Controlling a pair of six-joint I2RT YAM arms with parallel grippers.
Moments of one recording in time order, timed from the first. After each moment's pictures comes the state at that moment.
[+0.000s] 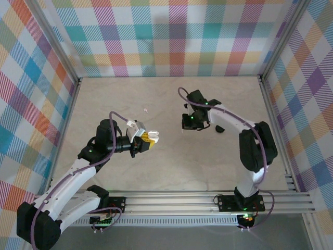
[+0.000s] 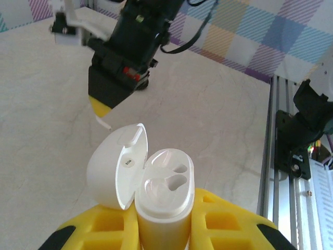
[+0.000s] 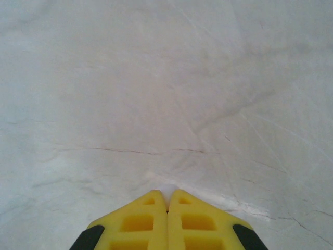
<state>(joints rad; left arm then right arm) -0.44 0.89 0.64 -0.20 0.72 0.10 0.52 1.76 1.34 -0.71 -0.25 0.42</state>
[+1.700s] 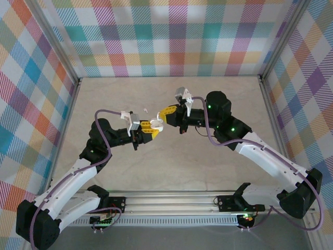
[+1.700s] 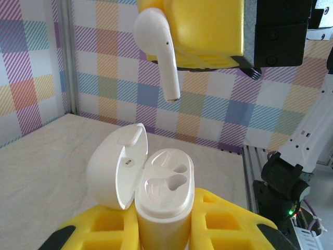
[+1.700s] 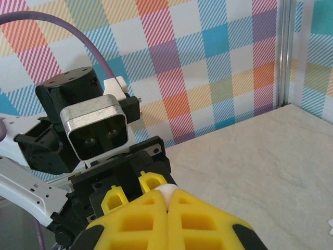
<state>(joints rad) -0.48 0.90 0.63 0.29 0.82 -0.10 0.76 1.20 1.17 -0.08 -0.60 0.14</state>
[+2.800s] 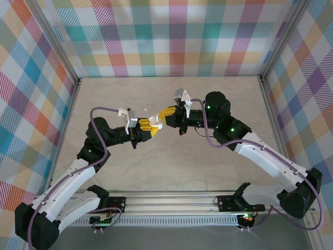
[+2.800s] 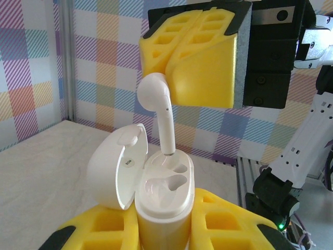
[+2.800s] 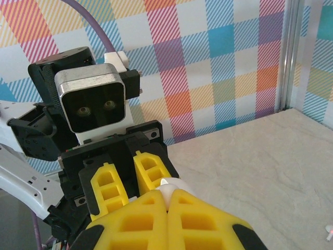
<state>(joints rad) -0.48 0.88 0.68 0.27 0.81 -0.17 0.77 1.20 1.17 -0.09 -0.61 0.09</state>
